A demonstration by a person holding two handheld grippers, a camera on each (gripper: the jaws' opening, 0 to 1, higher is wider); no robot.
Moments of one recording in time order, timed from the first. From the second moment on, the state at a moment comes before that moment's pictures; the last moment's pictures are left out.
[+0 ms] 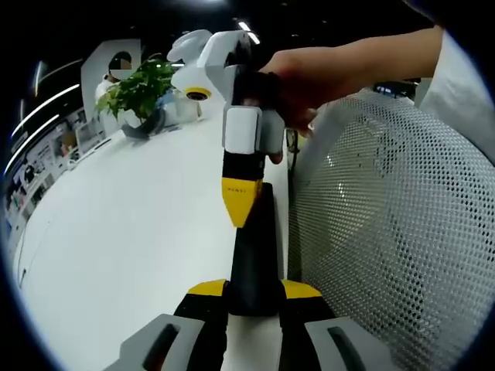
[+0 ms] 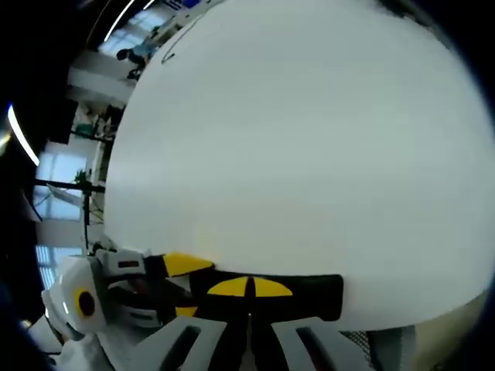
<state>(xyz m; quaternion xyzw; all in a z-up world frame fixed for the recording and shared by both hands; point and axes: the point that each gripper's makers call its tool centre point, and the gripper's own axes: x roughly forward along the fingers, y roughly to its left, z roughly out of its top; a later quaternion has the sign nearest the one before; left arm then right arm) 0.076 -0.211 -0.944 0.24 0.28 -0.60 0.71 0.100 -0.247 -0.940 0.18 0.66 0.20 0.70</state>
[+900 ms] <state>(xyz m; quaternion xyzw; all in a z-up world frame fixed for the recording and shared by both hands) 0.076 -0.210 -0.944 0.23 0.28 -0.60 0.71 0.096 -0.250 -0.933 0.25 0.63 0.20 0.70</state>
